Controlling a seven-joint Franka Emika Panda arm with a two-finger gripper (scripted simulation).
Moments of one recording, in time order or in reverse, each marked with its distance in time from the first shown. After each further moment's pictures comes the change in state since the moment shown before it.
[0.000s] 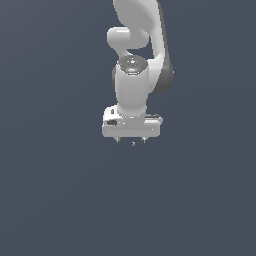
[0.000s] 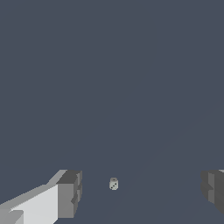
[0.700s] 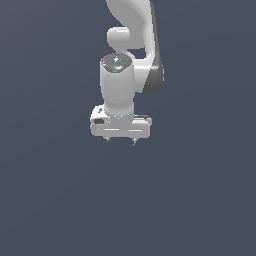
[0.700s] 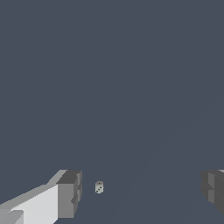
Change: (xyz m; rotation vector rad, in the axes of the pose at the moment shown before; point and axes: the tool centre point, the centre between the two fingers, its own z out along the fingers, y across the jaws) arm 0.005 0.037 -0.006 0.000 0.012 0.059
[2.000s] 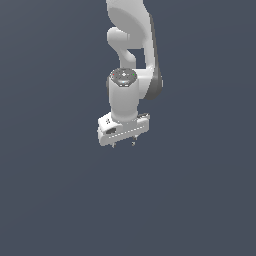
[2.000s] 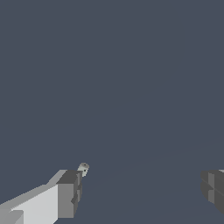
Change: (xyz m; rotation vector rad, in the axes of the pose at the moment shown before) arm -0.028 -0.009 0.042 -0.010 -0.034 -0.458
